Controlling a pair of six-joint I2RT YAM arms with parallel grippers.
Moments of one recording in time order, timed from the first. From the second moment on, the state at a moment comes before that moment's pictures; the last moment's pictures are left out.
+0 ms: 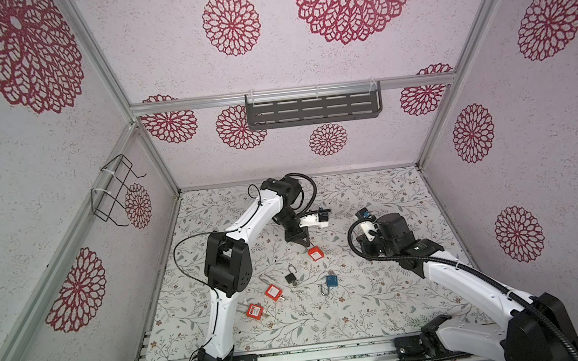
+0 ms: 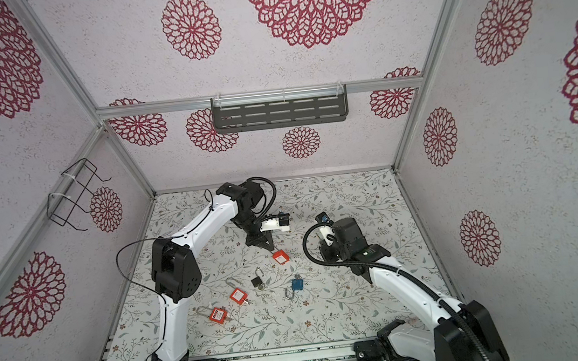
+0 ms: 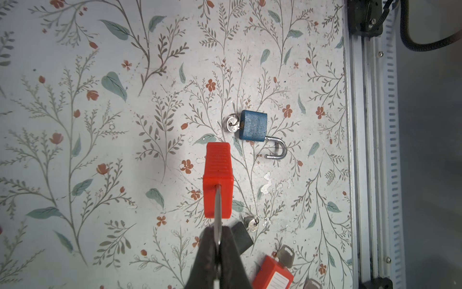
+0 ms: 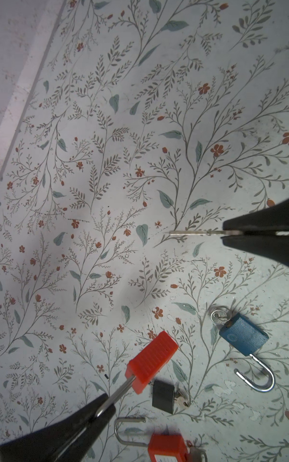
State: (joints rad) left arm -0.55 2.22 2.07 -1.43 0.49 1.02; right arm 0.46 1.15 0.73 -0.30 -0.05 -0.05
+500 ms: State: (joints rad) left arm -0.64 2.35 2.20 -1.46 0.35 0.97; right arm 0.46 1.12 0.65 -0.29 -0.09 -0.02
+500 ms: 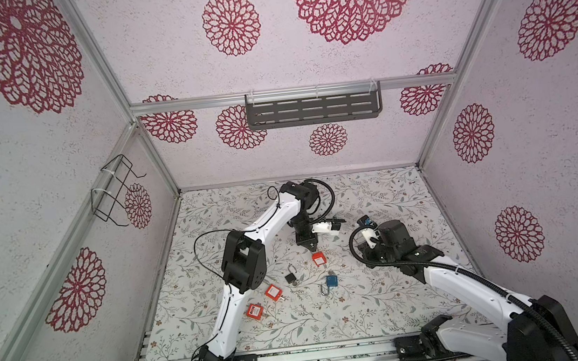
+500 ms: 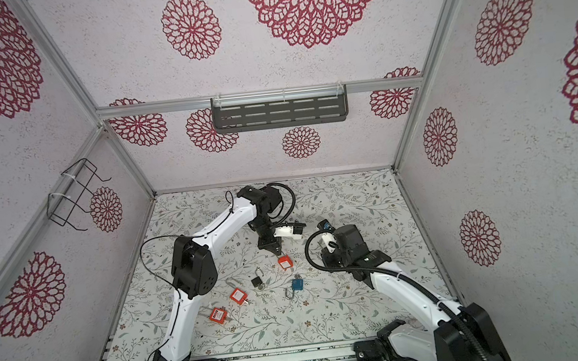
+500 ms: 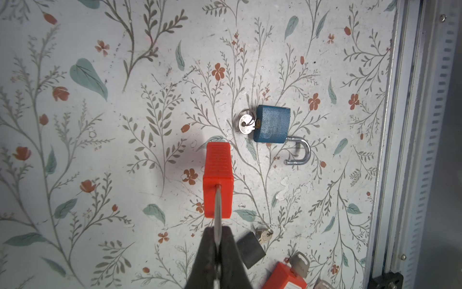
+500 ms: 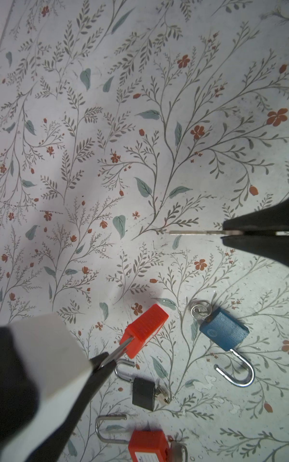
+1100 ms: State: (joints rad) left arm -0.66 2.38 2.21 -1.43 0.32 0.94; right arm 0.46 1.11 0.59 -0.24 -0.14 0.03
